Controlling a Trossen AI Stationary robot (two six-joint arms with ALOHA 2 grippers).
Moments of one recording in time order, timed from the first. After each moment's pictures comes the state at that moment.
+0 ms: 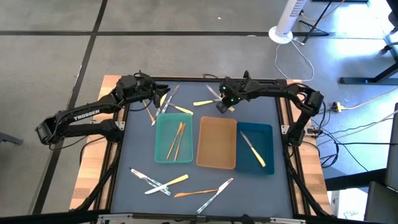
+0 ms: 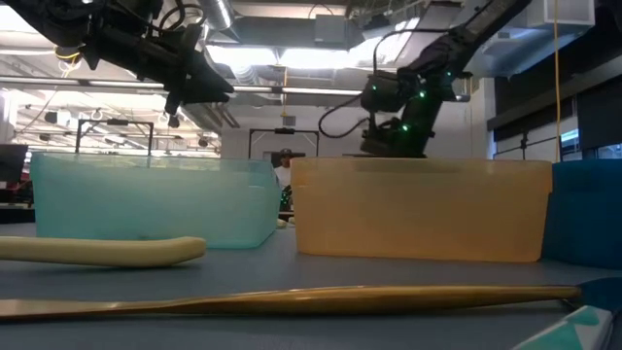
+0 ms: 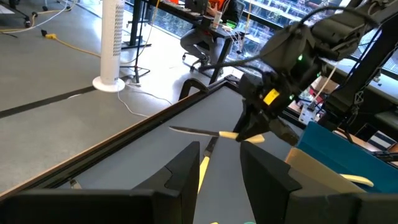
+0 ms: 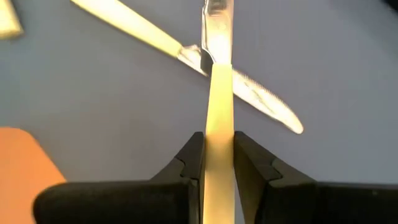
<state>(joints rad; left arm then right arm) 0.66 0.88 0.51 0.17 0.17 -0.28 -0.50 1.76 1.13 -0.51 0.03 0.28</state>
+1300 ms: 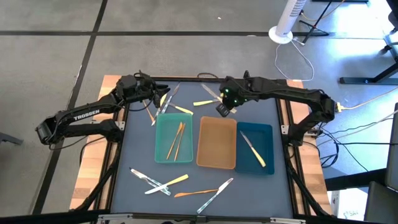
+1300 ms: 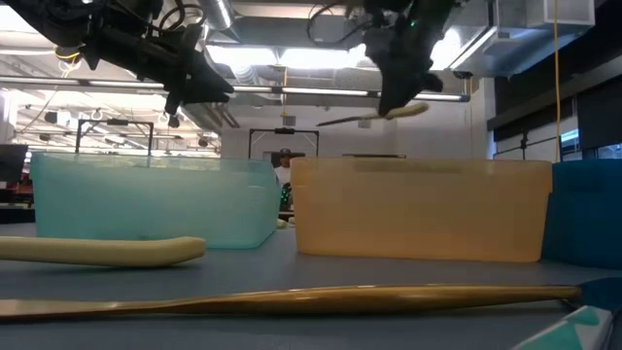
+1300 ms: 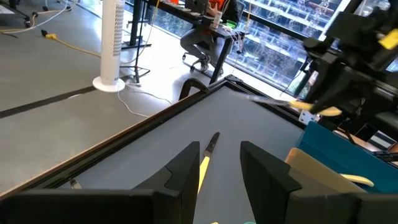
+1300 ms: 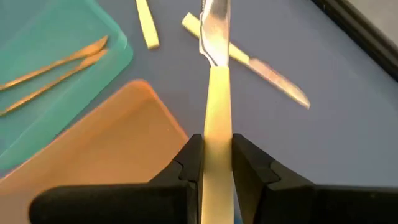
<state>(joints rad) 0.66 0.88 0.51 0.17 0.17 -0.28 -0.24 1.58 1.46 -1.00 0.11 0.45</state>
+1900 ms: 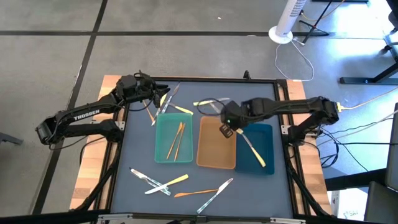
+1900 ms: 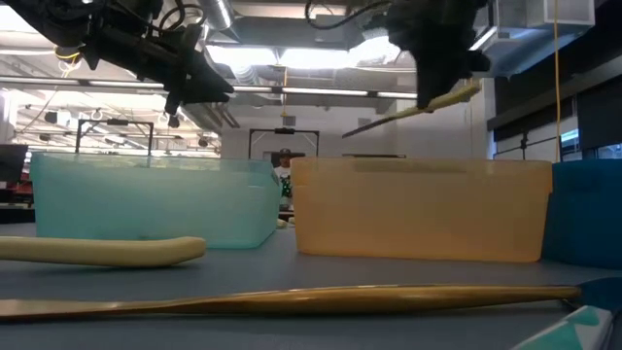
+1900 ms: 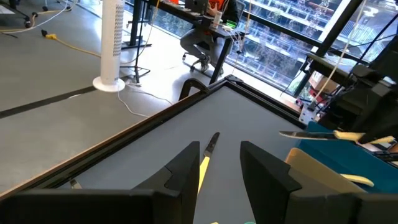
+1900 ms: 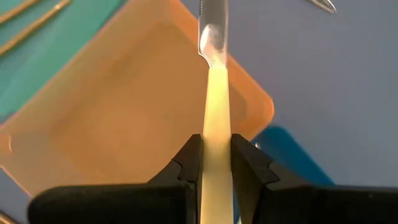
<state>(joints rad) 0.66 0.88 0.51 0.17 0.17 -0.28 0.05 1.56 1.43 -1.18 0.20 0.85</state>
